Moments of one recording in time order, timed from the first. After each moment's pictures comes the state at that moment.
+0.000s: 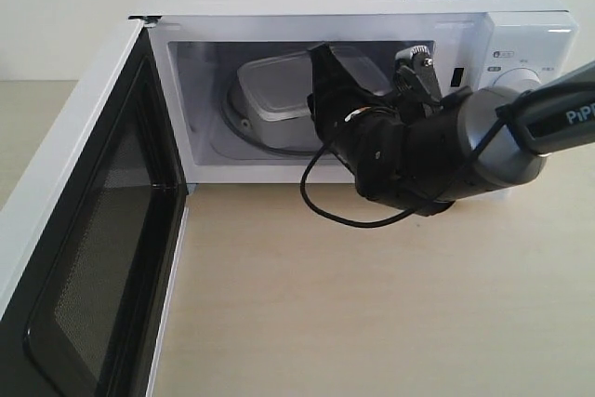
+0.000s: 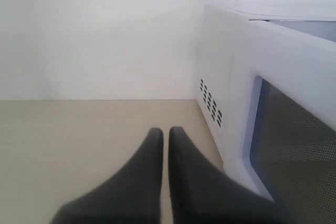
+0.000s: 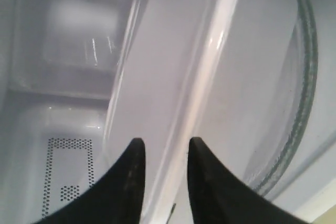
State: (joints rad) left arm -0.06 0.02 0.00 -0.13 0.10 0.09; right arm 0.68 1.97 -1.03 0.75 -0.62 0.79
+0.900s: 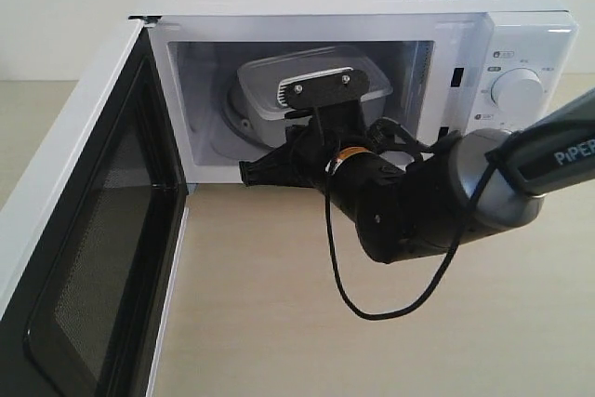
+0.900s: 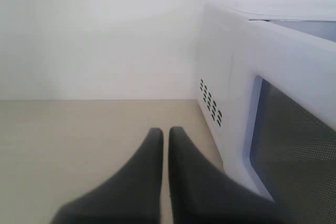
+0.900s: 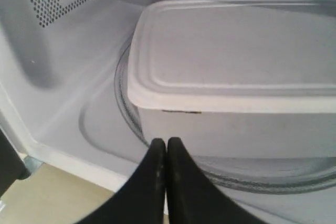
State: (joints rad) left arm -0.06 0.02 0.00 -0.13 0.10 0.09; right arm 0.74 2.00 -0.94 0.45 -0.69 -0.20
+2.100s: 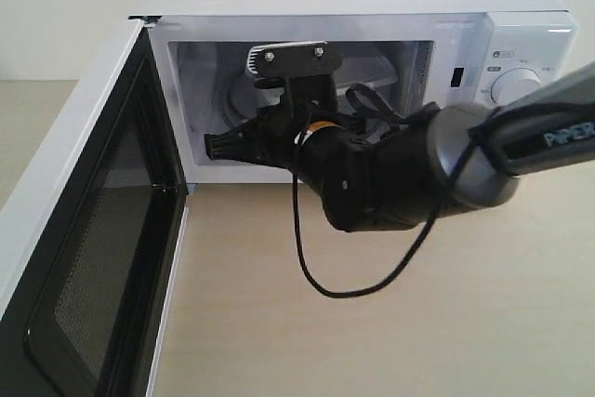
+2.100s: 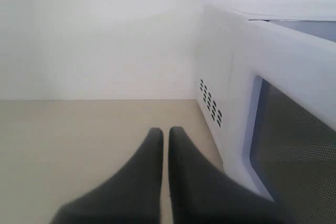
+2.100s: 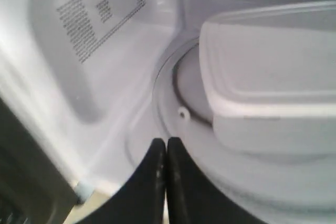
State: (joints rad) left arm -0.06 0.02 0.00 -0.13 0.10 0.09; right arm 0.79 1.95 -1.03 0.57 -0.57 -0.23
